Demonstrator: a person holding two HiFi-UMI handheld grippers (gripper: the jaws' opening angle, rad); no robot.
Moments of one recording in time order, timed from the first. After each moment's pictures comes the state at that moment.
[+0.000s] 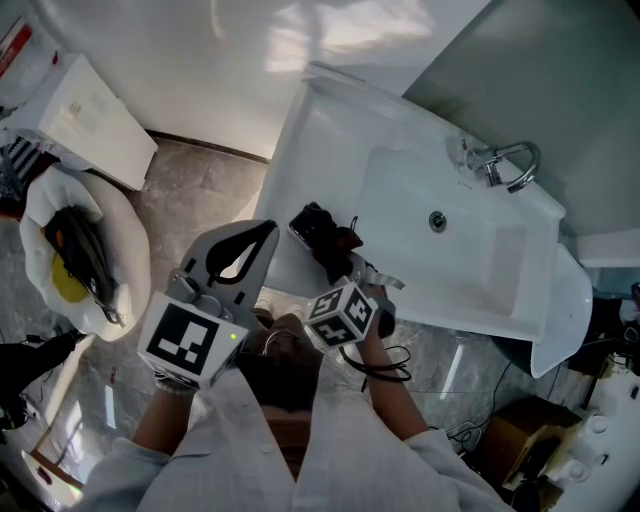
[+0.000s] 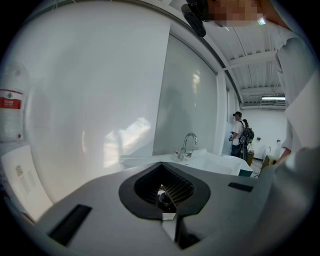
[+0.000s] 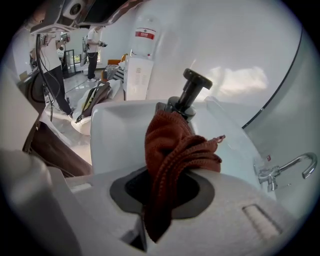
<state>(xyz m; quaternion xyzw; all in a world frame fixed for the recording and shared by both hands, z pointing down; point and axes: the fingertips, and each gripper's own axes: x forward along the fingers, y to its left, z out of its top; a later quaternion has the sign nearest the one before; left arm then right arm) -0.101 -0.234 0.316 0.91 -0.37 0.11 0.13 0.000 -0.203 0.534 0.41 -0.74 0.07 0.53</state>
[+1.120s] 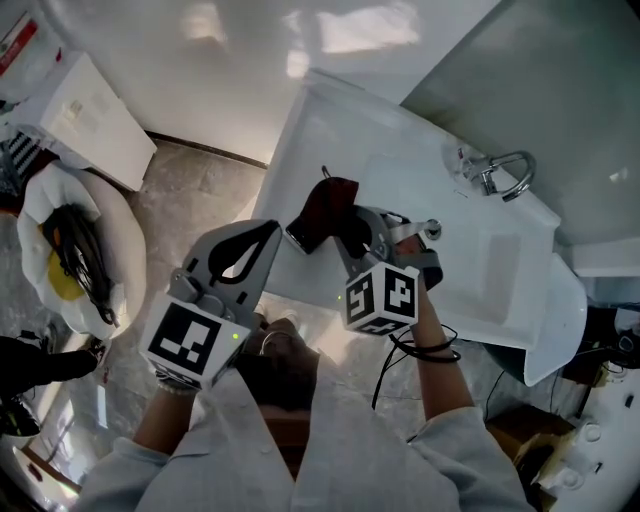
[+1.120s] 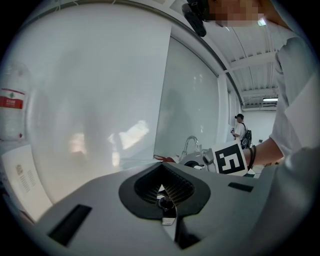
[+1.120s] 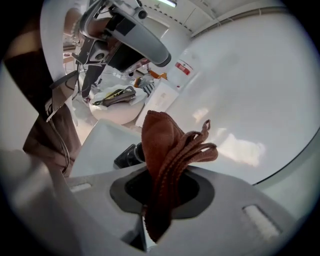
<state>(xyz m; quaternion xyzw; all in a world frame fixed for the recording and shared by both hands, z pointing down) -0.098 -0.236 0.308 0.91 -0.38 0.09 0.13 -0.014 -0.265 0.415 0.28 -0.79 -0.20 0.52</state>
